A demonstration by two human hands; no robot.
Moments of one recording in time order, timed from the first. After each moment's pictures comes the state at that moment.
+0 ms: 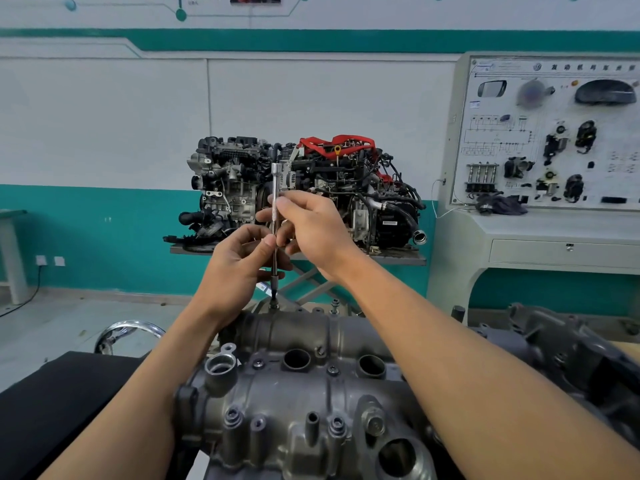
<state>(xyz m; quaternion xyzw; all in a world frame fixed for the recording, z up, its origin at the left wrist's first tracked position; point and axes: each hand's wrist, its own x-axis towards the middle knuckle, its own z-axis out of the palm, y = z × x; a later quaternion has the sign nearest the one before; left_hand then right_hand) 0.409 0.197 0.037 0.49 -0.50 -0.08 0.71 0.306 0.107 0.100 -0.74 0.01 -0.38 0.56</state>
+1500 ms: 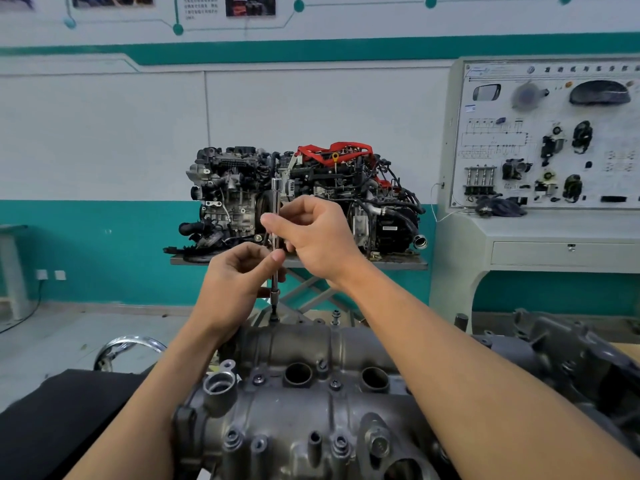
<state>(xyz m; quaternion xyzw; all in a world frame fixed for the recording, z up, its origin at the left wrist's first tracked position) 0.405 0.201 0.038 0.52 -0.48 -0.06 0.71 0.305 0.096 0.099 -0.75 0.00 -0.44 0.49</state>
